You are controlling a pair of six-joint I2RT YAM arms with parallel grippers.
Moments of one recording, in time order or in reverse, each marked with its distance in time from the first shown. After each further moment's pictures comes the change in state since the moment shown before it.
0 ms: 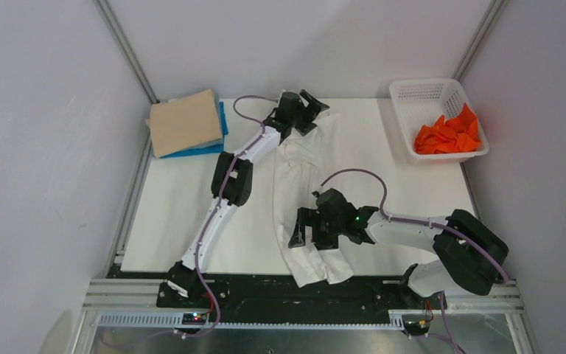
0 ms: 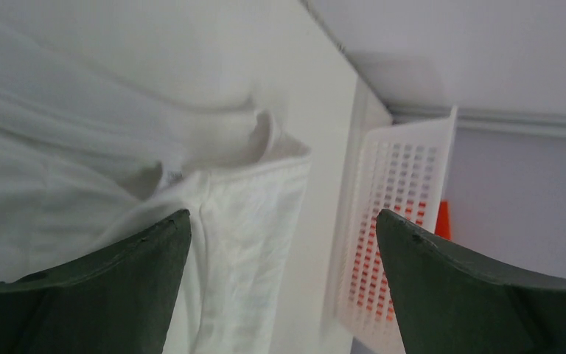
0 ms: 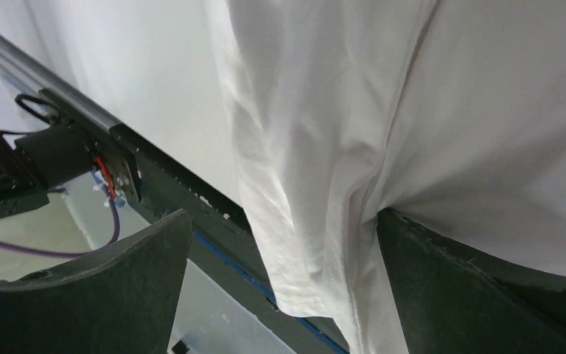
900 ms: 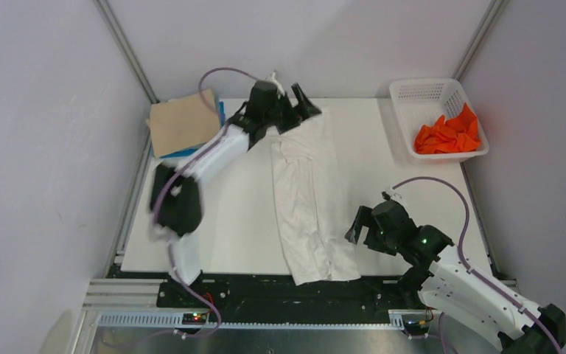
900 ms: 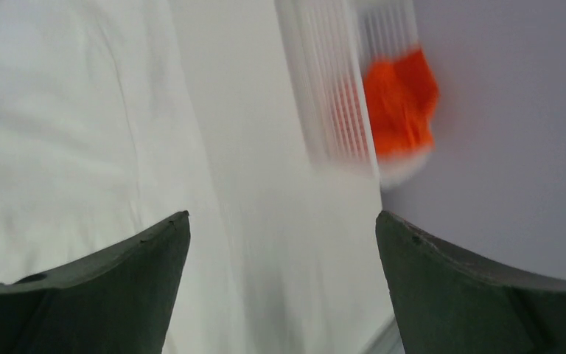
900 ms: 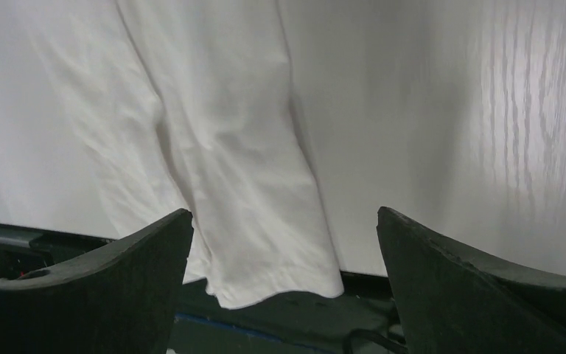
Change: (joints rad) left arm -0.008 -0.742 -0.713 -0.020 0.059 0.338; right arm -0.176 -0.708 -0.098 -0.632 0.442 -0.019
